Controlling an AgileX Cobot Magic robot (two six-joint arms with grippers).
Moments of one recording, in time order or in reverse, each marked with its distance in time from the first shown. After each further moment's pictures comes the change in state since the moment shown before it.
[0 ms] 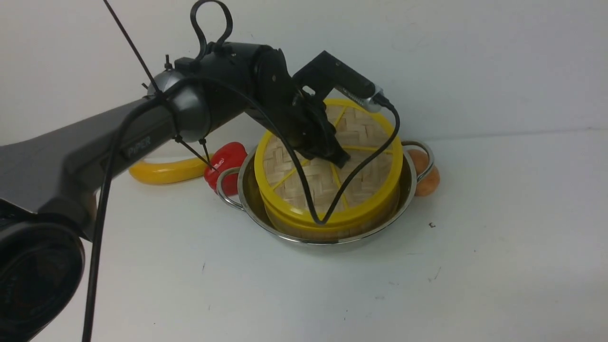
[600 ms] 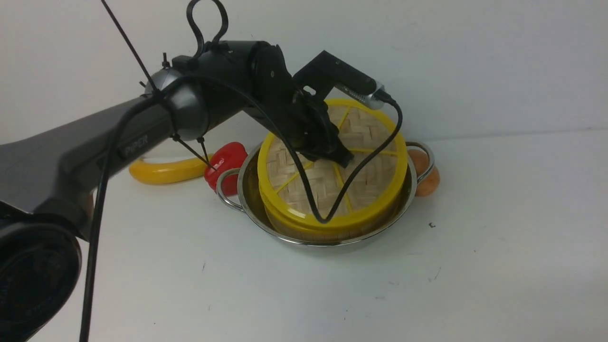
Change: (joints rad) right arm 0.000 0.000 0.000 0.000 0.000 0.000; left arm 0.001 -0.008 0.000 -0.058 0.031 0.000
